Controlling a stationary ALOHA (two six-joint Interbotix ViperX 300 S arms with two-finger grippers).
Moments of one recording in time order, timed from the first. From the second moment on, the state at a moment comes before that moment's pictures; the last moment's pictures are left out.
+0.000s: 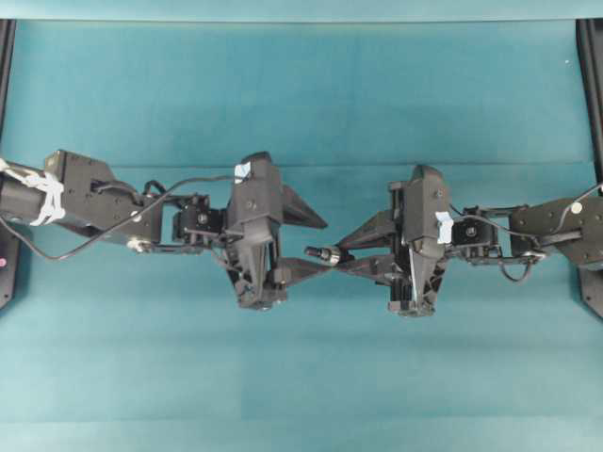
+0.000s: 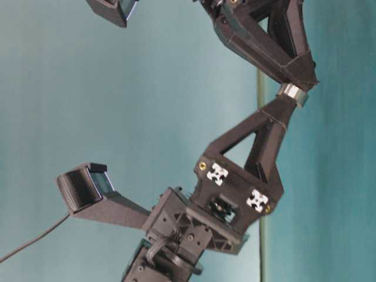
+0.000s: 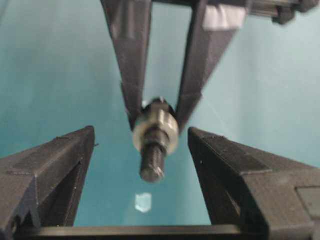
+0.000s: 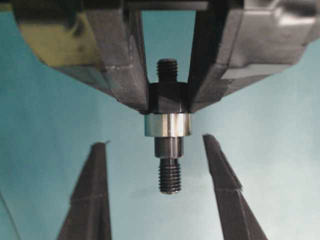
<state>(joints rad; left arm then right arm) 0.01 0.12 0.64 0.02 -0.31 -0.13 0.00 -0.01 0.96 0.03 -0.49 0.07</state>
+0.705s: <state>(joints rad) -0.02 -0.02 0.73 0.02 -0.17 -0.13 0.00 -0.01 0.96 0.03 -0.44 0.07</state>
